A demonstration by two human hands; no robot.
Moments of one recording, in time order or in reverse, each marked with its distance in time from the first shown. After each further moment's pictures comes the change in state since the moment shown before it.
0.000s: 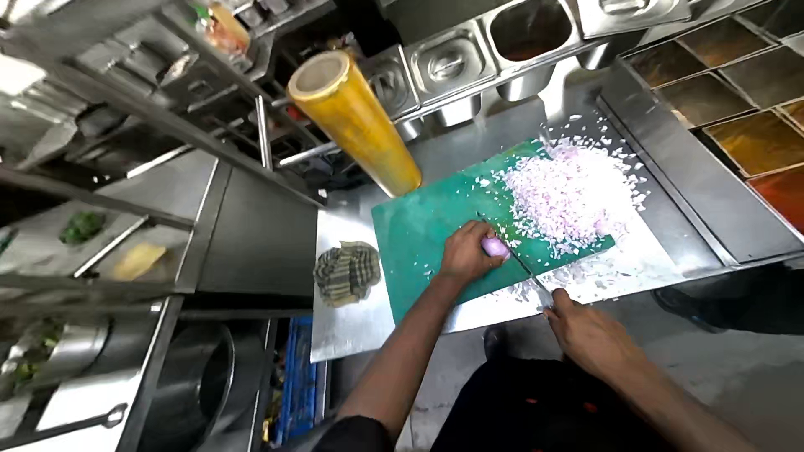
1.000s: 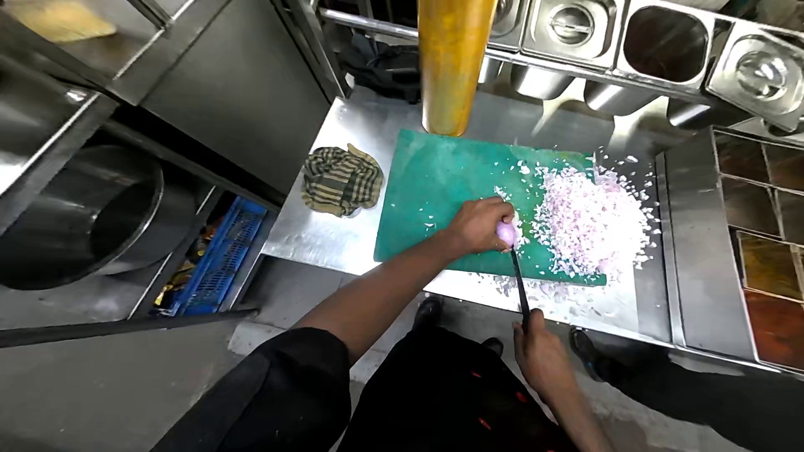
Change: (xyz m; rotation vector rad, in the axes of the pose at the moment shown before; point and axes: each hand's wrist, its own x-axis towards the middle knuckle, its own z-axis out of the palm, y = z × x) left_hand 0.002 -0.012 -0.001 -0.103 0.006 0.048; right_hand -0.001 0.000 0.023 -0.045 -0.013 0.031
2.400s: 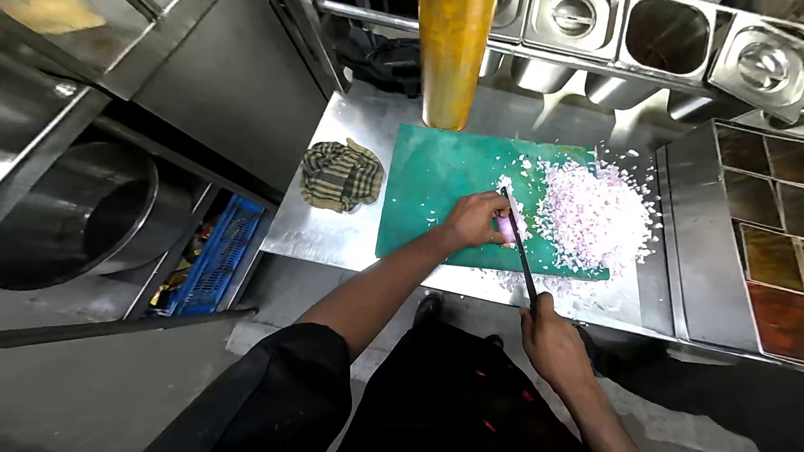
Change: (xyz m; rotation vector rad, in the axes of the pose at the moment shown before) left_hand -0.008 -0.019 0.010 -0.092 0.145 0.092; right_hand -0.004 -0.014 -0.023 -0.058 0.093 -0.064
